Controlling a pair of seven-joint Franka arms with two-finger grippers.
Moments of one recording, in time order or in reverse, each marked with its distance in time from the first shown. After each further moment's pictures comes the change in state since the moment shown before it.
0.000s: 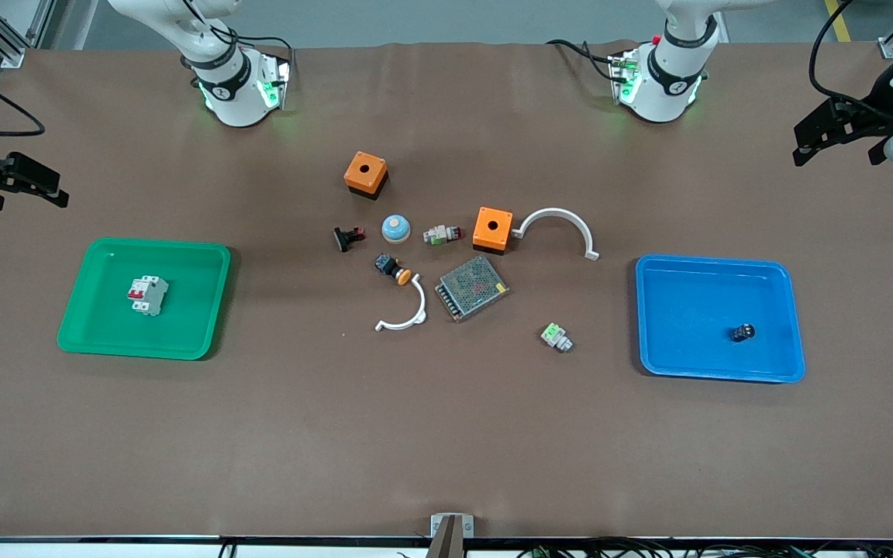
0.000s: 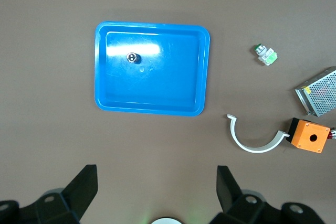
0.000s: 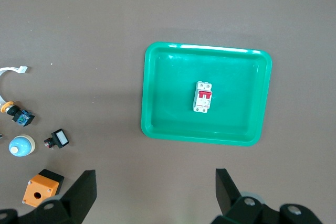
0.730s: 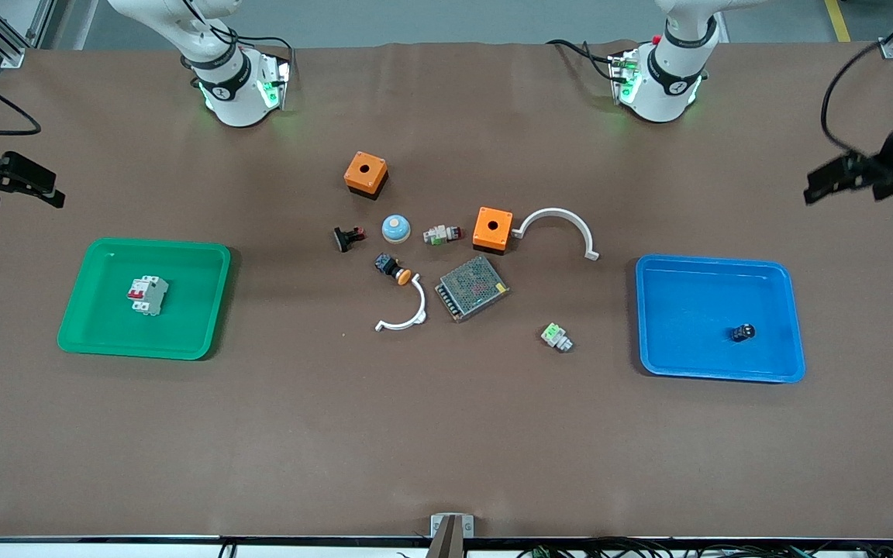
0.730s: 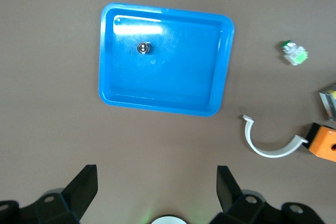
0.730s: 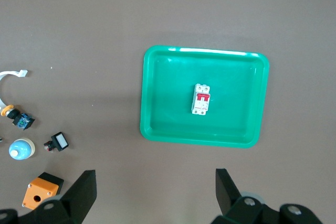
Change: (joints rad) left arm 0.082 0.164 0.016 -0.013 0.004 0.060 0.022; right arm 0.000 -0.002 -0.009 0.015 -0.001 0.007 0.001
